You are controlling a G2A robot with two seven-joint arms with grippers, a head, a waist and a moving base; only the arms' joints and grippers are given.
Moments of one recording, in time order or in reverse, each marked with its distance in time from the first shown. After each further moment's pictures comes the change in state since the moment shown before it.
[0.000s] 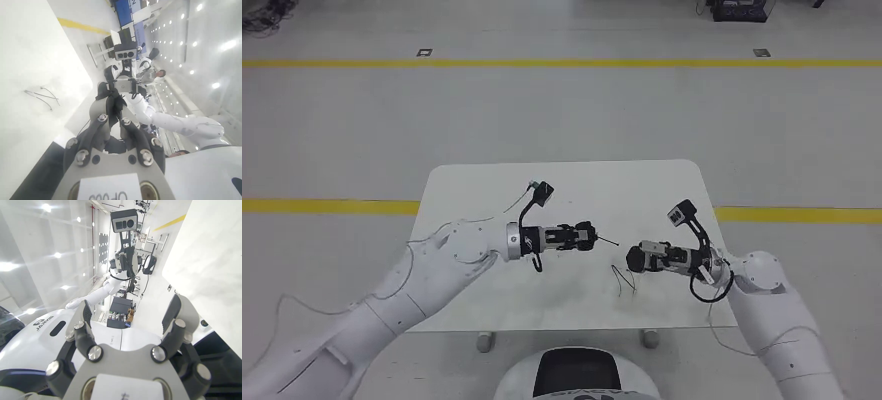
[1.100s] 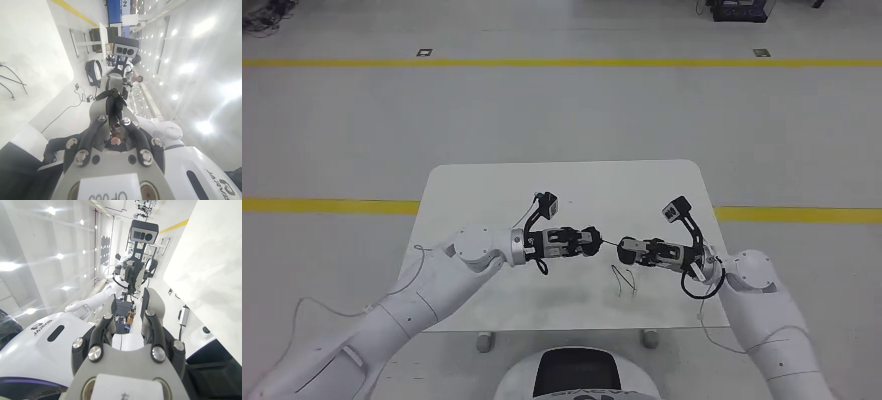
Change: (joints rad) left arm 0.028 -0.070 -0.006 0.105 -0.265 0.068 -0.120; right arm 0.004 -0.057 0.021 -0.007 -0.044 0.000 -0.020
